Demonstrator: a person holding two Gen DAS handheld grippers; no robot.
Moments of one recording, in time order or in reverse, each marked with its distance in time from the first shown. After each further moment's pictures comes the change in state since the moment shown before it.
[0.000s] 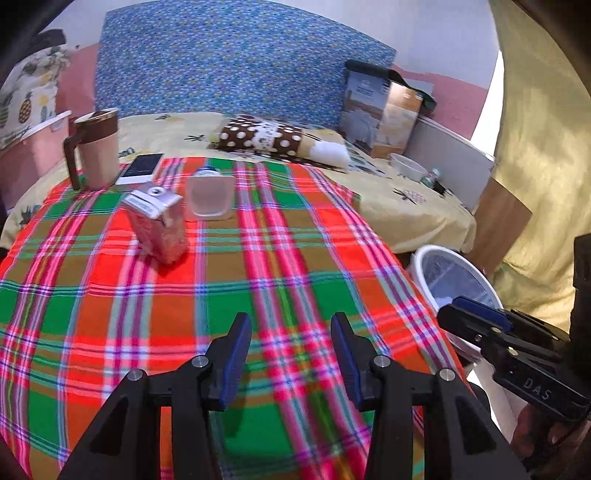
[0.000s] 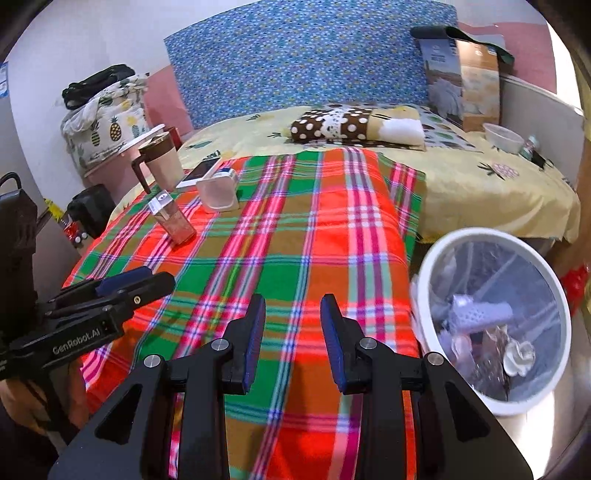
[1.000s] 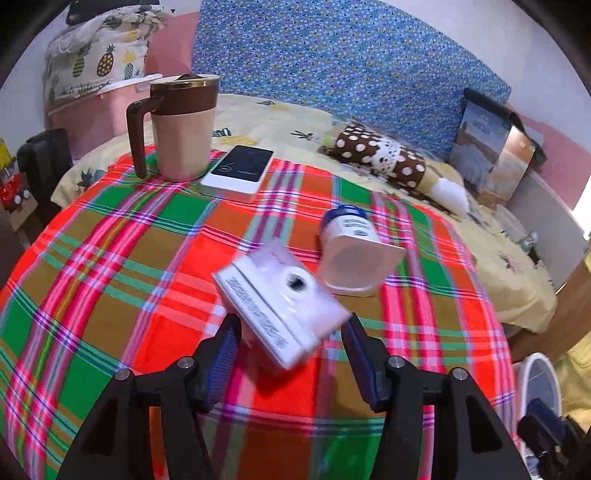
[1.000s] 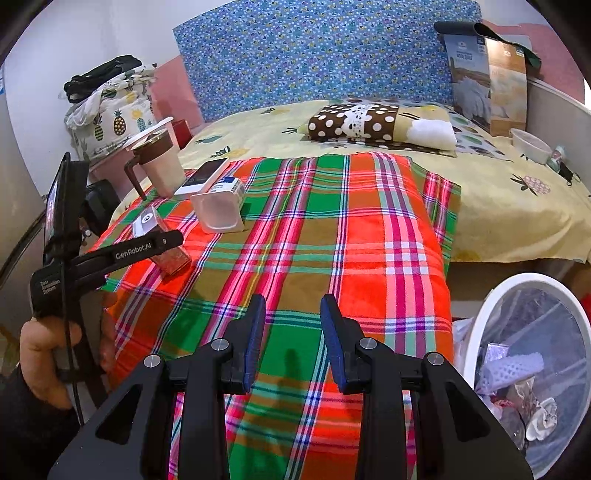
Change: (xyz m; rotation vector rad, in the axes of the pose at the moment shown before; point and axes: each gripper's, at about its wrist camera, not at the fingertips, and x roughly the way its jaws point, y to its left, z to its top) left arm 0.088 0.099 0.073 -0.254 -0.006 0.300; right arm 0.046 0.006 0.034 -0.029 0.037 0.054
